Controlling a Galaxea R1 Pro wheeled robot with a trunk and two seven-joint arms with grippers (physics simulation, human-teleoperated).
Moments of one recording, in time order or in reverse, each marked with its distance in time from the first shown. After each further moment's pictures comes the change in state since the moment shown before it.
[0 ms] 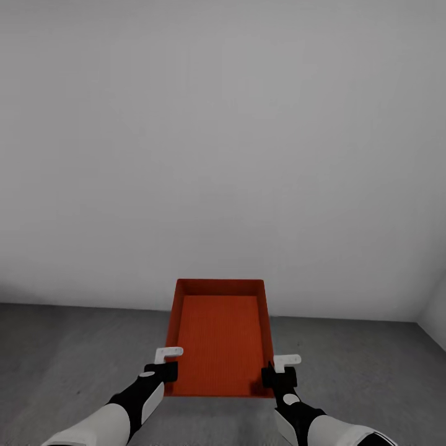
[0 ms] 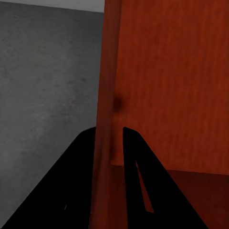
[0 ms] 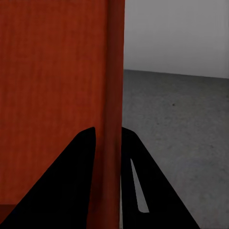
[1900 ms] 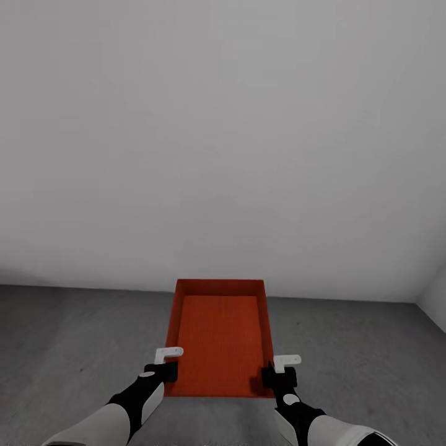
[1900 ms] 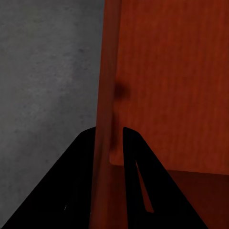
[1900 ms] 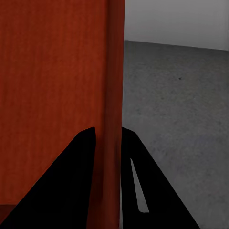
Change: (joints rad) left arm 0.000 0.000 0.003 0.001 -0.003 0.000 -0.001; right arm 0.000 0.000 0.004 0.001 -0.004 0.001 0.001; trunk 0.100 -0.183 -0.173
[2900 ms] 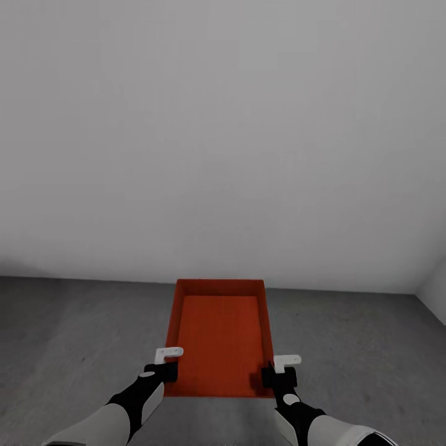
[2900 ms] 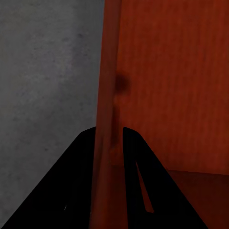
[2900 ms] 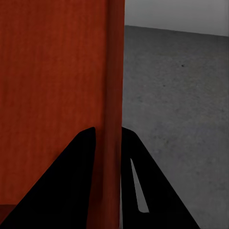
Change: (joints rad) left arm -0.001 0.000 0.000 0.001 0.000 -0.001 0.000; right arm 0.000 0.000 -0.001 0.000 0.001 0.000 0.000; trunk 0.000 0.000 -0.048
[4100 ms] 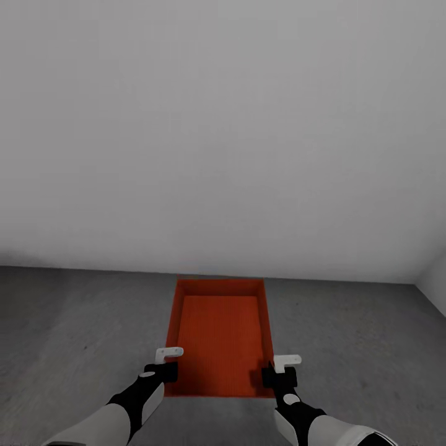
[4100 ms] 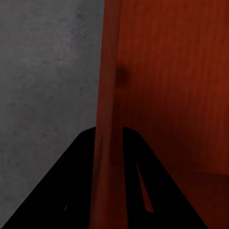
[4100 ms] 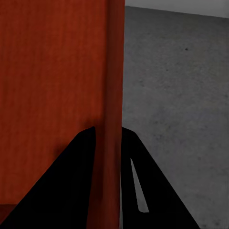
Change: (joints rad) left arm 0.000 -0.001 0.003 0.000 -0.002 0.000 0.001; right arm 0.000 -0.001 -0.004 -0.001 0.005 0.001 0.000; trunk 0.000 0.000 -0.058
